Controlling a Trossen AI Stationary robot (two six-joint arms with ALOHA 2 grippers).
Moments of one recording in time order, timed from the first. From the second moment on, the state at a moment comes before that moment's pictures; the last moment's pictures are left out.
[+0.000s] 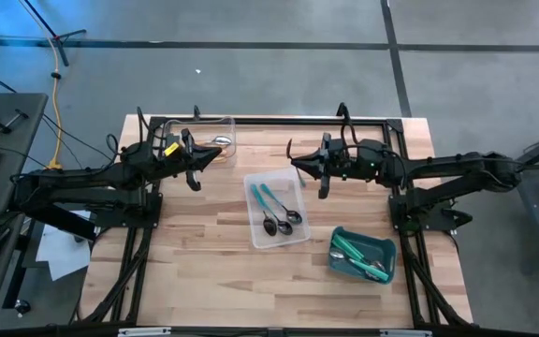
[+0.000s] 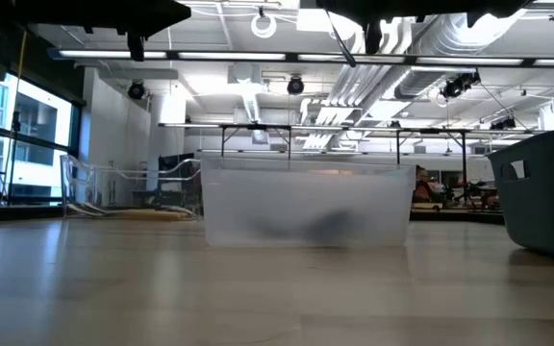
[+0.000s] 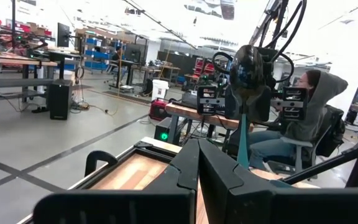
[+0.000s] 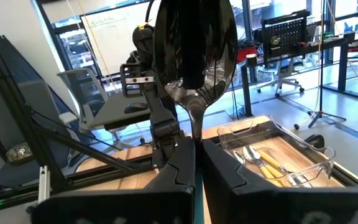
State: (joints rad) left arm 0.21 0.69 0.43 0.42 -0.09 -0.18; right arm -0.10 1.17 0.75 0.45 0.00 0.20
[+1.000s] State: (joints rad) left arm 0.21 0.69 0.43 0.42 -0.09 -0.18; right arm -0.10 1.17 0.75 0.41 -0.01 0.21
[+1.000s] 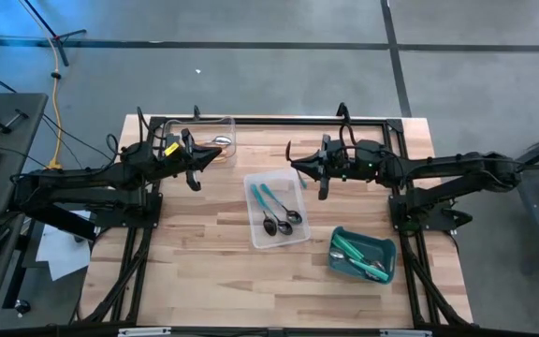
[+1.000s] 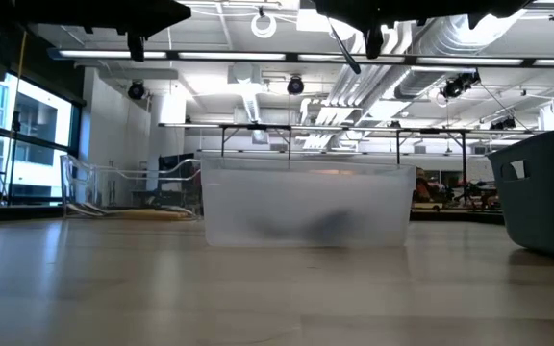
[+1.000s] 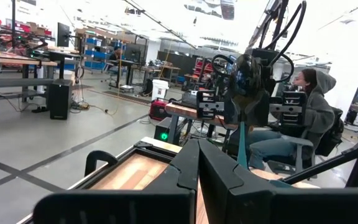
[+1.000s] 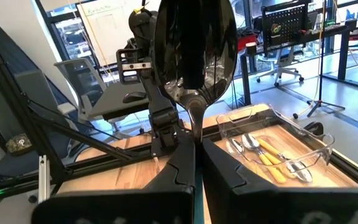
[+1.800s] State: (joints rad) left arm 0.21 0.69 0.43 0.41 -0.09 -0.18; right arm -0.10 1.17 0.75 0.39 -0.04 0.21
